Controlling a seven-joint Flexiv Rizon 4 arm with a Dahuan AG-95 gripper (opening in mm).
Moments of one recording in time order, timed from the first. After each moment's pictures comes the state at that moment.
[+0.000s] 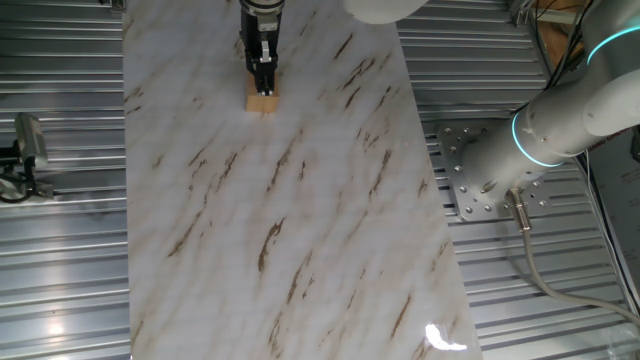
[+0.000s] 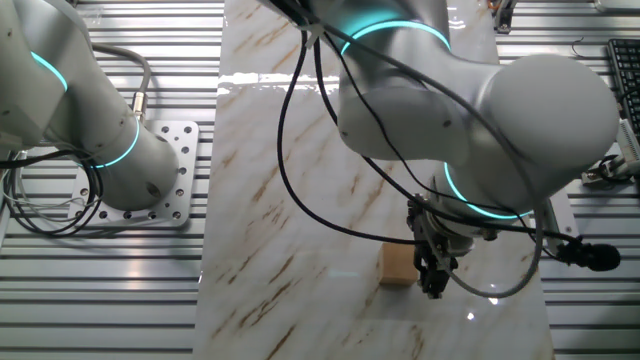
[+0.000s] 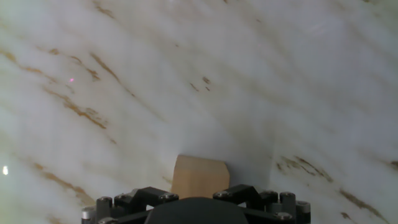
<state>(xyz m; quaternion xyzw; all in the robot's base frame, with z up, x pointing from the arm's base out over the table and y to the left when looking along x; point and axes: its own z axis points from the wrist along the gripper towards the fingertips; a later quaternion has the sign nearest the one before) 0.514 -0.181 0.098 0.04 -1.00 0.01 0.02</state>
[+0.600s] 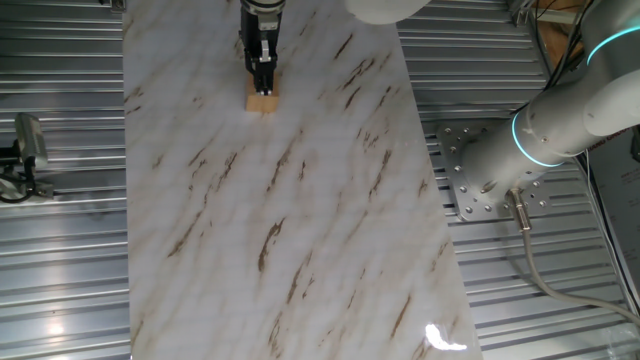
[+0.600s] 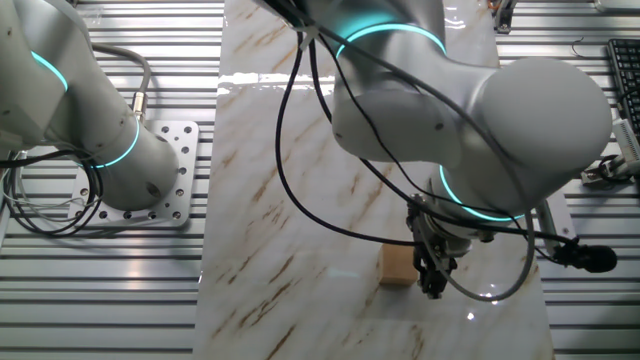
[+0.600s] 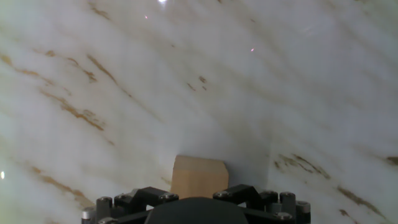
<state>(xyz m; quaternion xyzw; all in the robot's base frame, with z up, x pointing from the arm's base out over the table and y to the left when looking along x) 0.513 -0.181 0.098 0.04 -1.00 0.01 0.02</state>
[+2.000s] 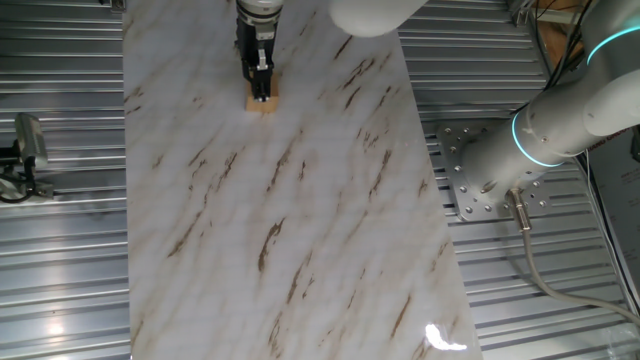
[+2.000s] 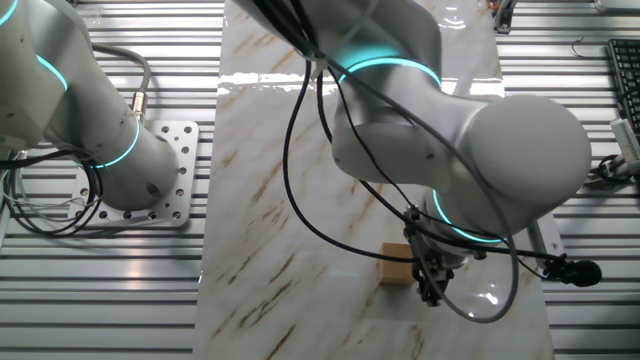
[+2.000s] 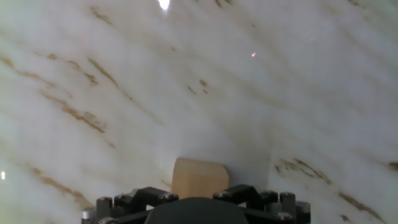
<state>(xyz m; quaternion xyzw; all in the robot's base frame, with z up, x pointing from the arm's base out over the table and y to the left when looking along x) 0.517 -0.187 0.062 0.06 -1.00 0.00 0.01</state>
